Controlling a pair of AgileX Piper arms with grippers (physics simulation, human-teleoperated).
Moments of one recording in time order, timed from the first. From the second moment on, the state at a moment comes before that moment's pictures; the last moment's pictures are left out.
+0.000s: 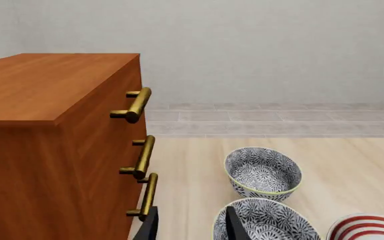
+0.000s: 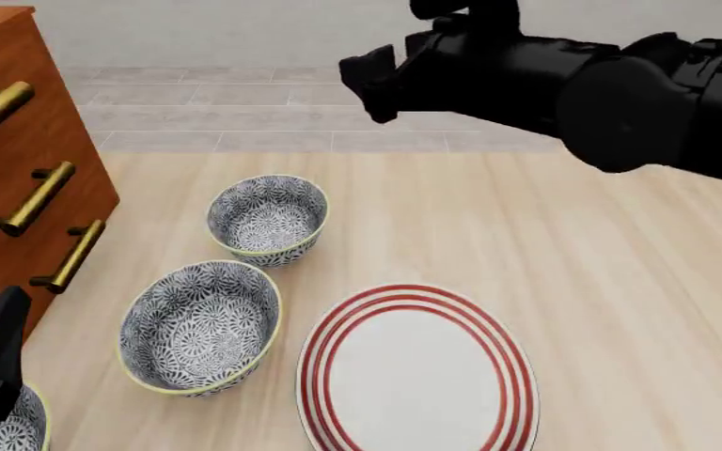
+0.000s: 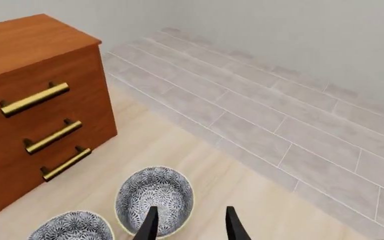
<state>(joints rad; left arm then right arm) 0.00 0.00 0.00 0.00 0.00 0.65 1.44 -1.14 -0.01 -0.06</state>
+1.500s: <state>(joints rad) 0.00 0.00 0.00 0.00 0.00 0.60 2.15 -1.69 0.10 0.03</state>
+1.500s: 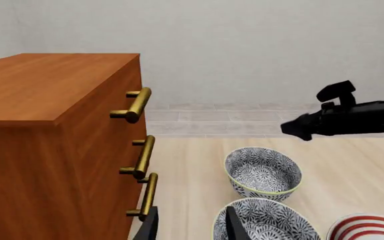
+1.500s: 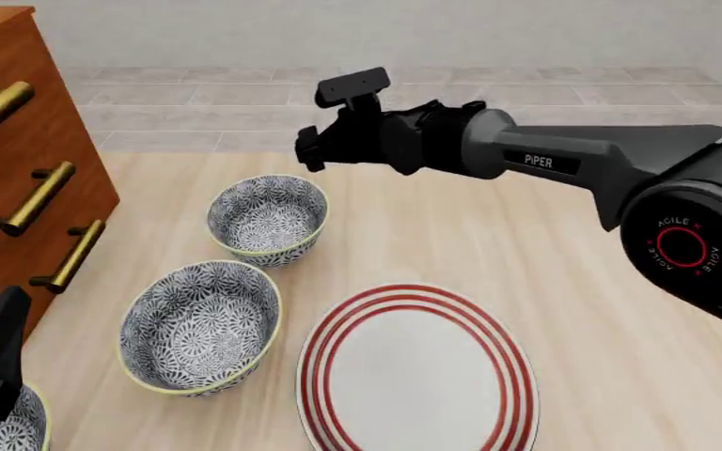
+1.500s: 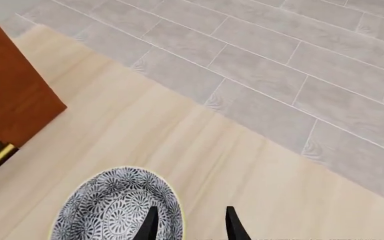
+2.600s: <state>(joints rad) 0.00 0.00 0.00 0.00 0.00 0.60 2.30 -1.78 0.11 0.08</state>
